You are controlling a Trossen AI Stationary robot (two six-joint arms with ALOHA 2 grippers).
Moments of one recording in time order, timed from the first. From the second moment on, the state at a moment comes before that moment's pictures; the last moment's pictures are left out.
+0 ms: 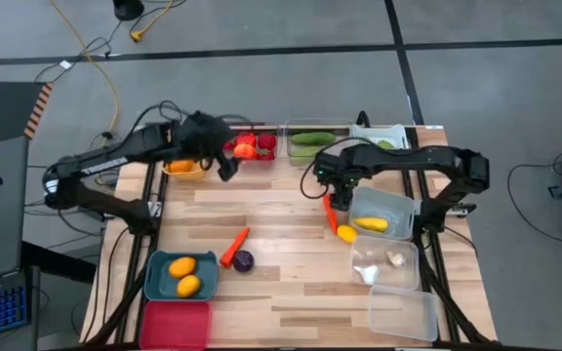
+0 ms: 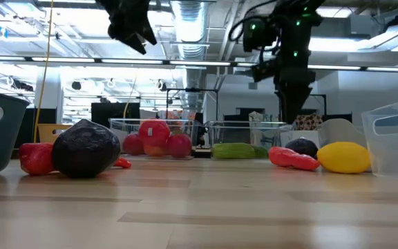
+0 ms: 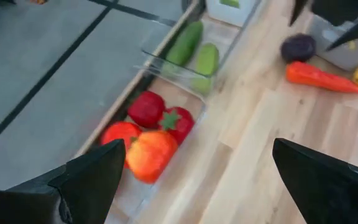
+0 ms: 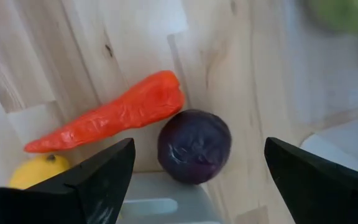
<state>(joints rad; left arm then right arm) 0.35 1.24 1.29 -0.81 -0.22 -0.07 -0.25 1.61 1.20 -1.01 0.16 -0.01</state>
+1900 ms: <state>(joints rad) 0.23 1.20 1.08 -0.62 -0.22 -0.18 -0.21 1.73 1.32 -1.21 0.26 0.02</state>
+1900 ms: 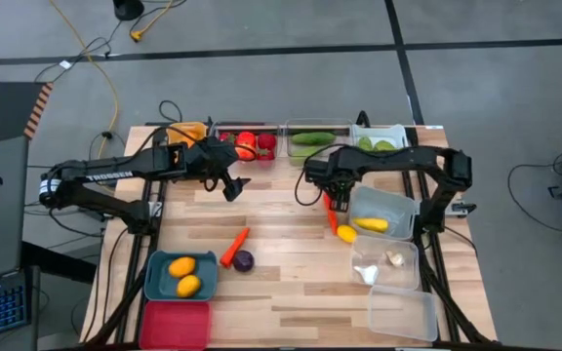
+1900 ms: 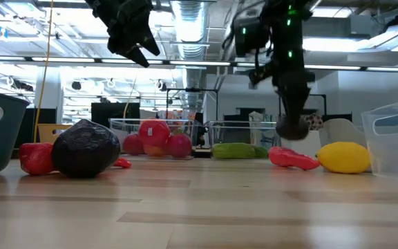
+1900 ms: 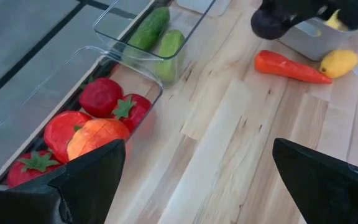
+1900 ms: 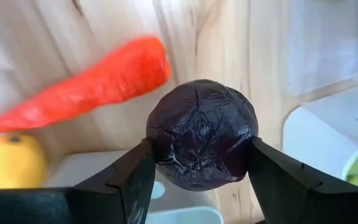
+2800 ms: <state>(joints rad) 0.23 1.20 1.08 -0.62 -0.18 -0.18 0.51 1.48 1.45 -1.29 0.03 1.01</state>
